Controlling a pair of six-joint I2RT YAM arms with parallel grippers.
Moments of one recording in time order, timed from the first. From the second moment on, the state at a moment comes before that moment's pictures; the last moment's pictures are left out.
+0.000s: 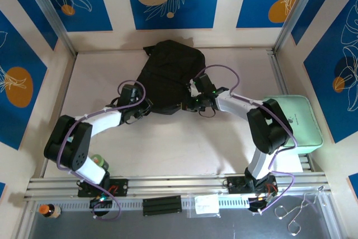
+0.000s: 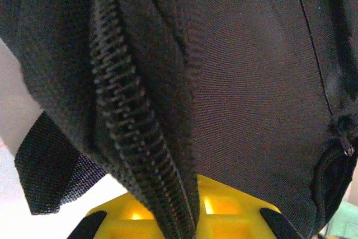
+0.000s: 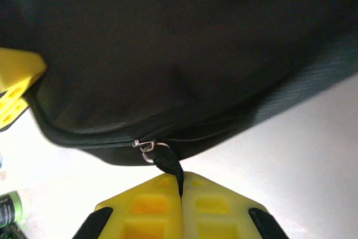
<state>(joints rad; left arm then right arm) -0.38 1.56 0.76 0.00 0.14 -1.04 0.52 1.75 1.10 -0.34 -0.39 0.54</state>
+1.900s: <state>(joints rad) -0.64 1.70 1.38 -0.50 0.08 -0.39 0.23 1.65 1.03 -0.29 -0.44 0.71</state>
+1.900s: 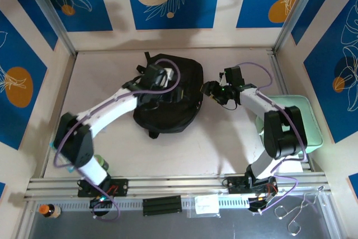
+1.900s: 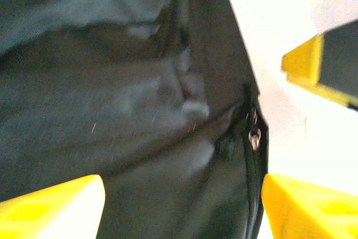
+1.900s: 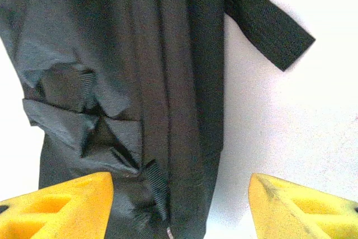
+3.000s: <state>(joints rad) -0.65 2.32 2.13 -0.90 -0.06 -0.02 0.26 1.74 1.03 -0.24 -0.53 0.74</state>
